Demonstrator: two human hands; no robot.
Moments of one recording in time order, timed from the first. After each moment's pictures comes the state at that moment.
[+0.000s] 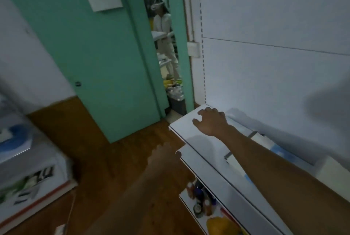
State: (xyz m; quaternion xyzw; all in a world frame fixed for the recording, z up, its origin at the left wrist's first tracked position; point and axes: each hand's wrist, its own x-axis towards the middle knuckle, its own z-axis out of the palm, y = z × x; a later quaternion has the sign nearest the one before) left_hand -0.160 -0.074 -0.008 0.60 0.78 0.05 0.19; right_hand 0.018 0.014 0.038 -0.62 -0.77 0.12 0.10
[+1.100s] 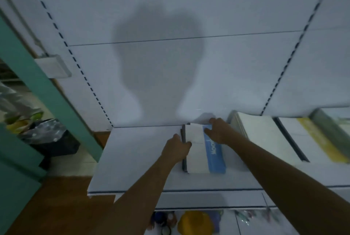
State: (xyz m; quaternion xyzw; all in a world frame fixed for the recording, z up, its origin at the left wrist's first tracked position) left_hand 0.006 0.083 -0.050 0.81 0.41 -0.05 0.42; right_hand 0.159 -0.019 -0.038 -0.91 -0.33 0.20 0.15
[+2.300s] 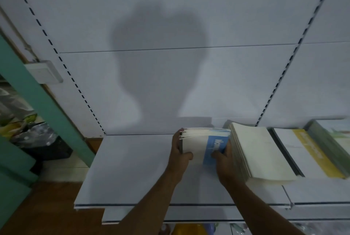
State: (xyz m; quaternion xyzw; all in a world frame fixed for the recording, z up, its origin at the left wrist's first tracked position) left_hand 0.034 0.053 -0.065 0.60 0.30 0.23 0.71; right_hand 0.125 -0.055 -0.090 -0.64 -0.13 0.17 0.73
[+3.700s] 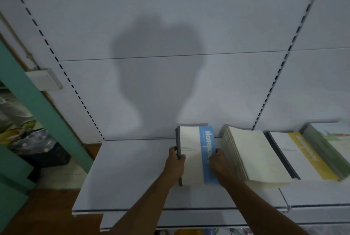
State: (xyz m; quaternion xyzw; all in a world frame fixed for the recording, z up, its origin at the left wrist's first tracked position) left_hand 0.036 0.067 -0.091 0.71 0.40 0.10 0.56; right_hand 0.138 -0.048 -0.095 -0.82 -0.06 0.26 0.51
